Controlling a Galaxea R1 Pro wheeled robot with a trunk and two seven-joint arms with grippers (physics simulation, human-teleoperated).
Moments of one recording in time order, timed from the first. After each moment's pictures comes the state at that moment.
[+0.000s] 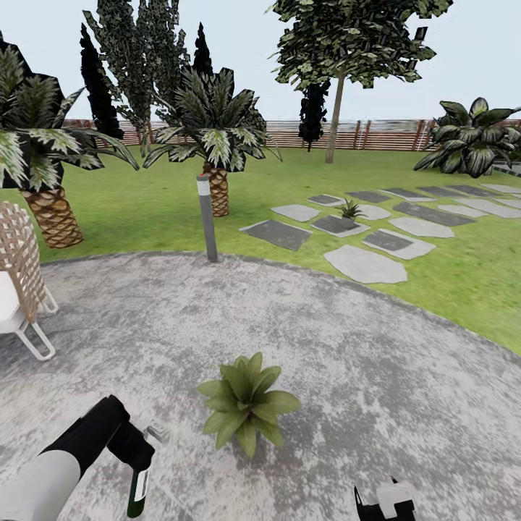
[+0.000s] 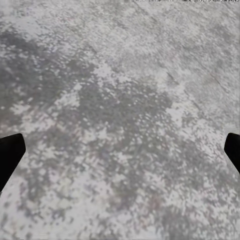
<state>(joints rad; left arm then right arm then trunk) -0.67 0.22 -0.06 -0.51 -0.68 0.66 -0.99 -0.35 -0.06 -0.24 -0.12 0.53 -0.64 -0.21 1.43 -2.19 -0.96</state>
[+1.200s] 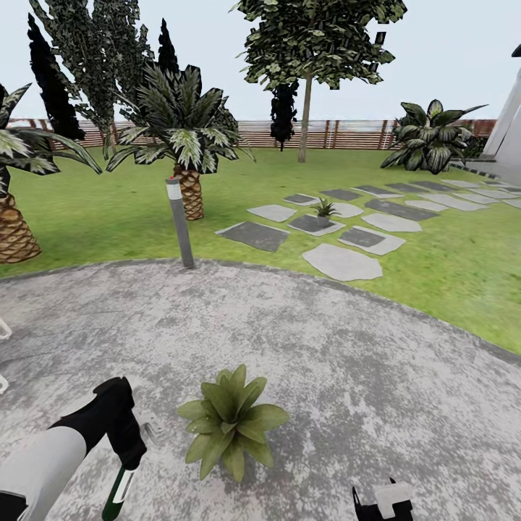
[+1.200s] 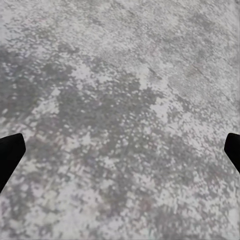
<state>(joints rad) -0.76 0.23 -0.23 -0.50 -0.92 0.67 -1.24 -0.35 -0.05 -0.24 -0.12 0.53 -0.64 -0.21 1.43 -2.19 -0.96</state>
